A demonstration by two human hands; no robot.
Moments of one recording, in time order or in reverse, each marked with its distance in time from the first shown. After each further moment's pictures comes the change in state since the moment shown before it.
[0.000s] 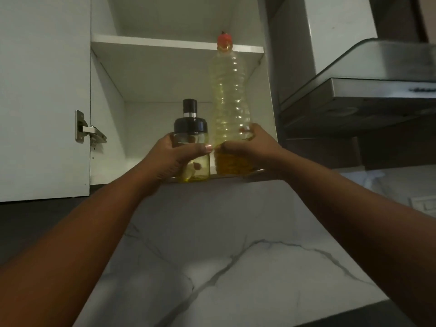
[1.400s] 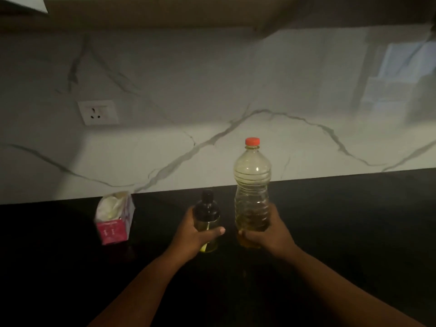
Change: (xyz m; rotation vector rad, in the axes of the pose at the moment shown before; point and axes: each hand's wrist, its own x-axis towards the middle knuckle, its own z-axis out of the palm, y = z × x) left_hand -0.327 -0.227 0.168 0.002 0.062 -0.874; right_hand -0.362 0.255 0.069 0.122 -0.208 0.731
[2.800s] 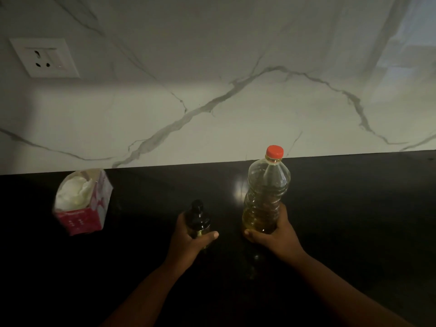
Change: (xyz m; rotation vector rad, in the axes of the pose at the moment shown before) left_hand 0.062 -0.104 0.033 -0.131 0.127 -0.119; right_hand 0.058 0.086 -0.001 -0.062 0.026 0.129
